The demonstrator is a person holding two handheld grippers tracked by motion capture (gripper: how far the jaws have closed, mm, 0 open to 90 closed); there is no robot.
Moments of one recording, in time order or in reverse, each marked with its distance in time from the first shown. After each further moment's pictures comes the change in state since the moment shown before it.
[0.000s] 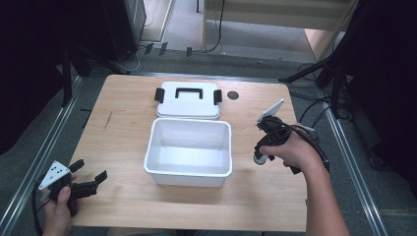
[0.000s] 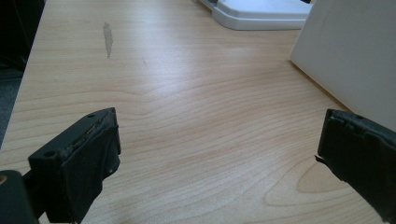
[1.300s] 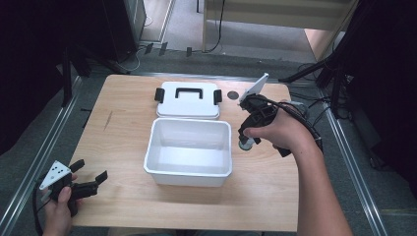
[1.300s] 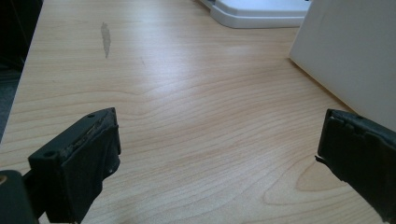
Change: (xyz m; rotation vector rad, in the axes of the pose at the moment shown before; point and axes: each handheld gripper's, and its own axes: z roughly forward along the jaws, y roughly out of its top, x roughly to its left) left arm -0.001 0.000 0.001 0.005 -0.002 0.011; right arm 0.053 0.033 -0.064 -0.020 0.010 -0.066
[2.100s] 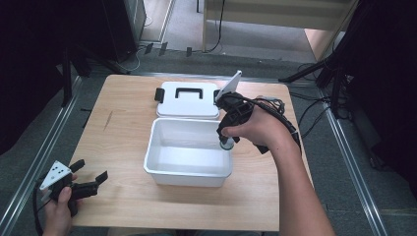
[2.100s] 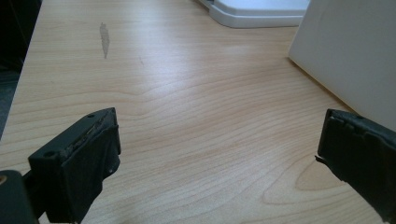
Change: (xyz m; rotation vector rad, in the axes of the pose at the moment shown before) left arm -0.001 0.000 0.000 0.002 -0.004 0.006; right arm 0.047 0.023 0.002 0.019 0.015 -0.099
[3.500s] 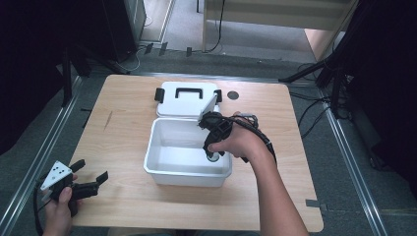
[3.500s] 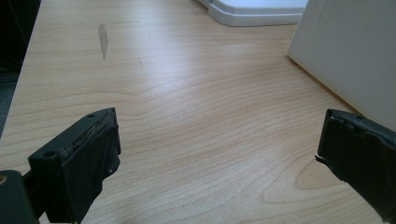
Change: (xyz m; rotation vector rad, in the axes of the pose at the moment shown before) left arm -0.001 0.000 0.000 0.000 0.002 0.008; right arm 0.022 0.011 0.076 0.043 0.024 -0.167
